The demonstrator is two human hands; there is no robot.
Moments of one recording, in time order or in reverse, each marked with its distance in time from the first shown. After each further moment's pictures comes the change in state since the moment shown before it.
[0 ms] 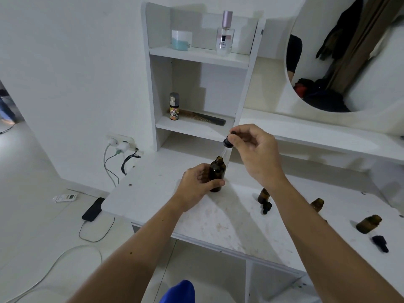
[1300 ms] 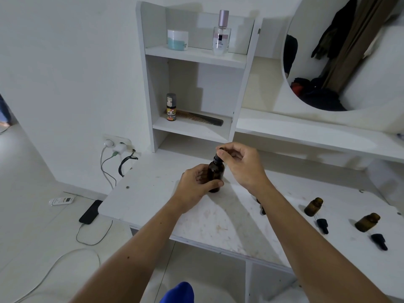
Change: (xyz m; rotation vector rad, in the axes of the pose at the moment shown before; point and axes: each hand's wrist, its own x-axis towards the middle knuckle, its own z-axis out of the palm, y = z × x) left_hand 0.001 -0.001 0.000 0.057 -0.003 0.017; right_hand -0.009 0.026 0.022 0.020 -0.089 0.222
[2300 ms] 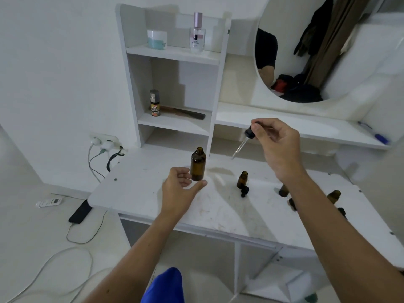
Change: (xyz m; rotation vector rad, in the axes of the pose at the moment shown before) left_hand -0.067 0.016 0.025 0.123 0.316 -0.020; right_hand -0.040 -0.033 -0.103 0.074 0.282 -0.151
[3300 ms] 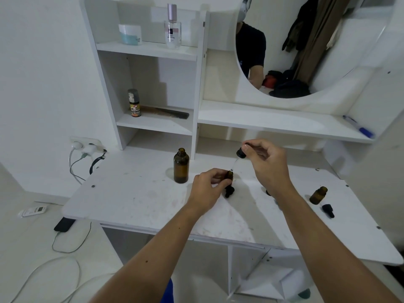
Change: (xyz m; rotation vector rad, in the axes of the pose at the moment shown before) left_hand 0.015 0.017 0.105 0.036 -0.371 0.149; right_hand -0.019 0.051 -0.026 -0.092 0.012 0.125
